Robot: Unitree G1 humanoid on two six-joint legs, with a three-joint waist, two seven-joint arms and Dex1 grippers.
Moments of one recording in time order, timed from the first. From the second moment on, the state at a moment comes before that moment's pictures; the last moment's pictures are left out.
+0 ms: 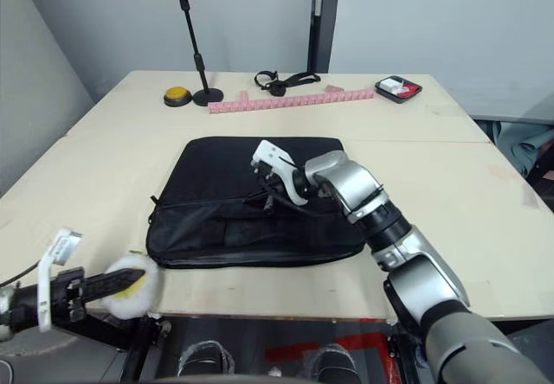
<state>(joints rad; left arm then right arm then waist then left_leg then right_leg) 0.27 0.74 0.51 -0.40 -0.91 1.13 -0.96 -0.86 -0.37 0.42 0.11 0.26 0.88 1.05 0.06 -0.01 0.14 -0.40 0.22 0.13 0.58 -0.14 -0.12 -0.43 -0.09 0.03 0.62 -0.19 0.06</state>
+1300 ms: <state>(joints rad) -0.26 0.55 -0.19 -0.20 -0.74 0.92 -1.02 -0.89 -0.36 0.43 0.15 0.25 0.92 1.04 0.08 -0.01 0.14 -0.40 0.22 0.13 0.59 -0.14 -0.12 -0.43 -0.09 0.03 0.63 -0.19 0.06</state>
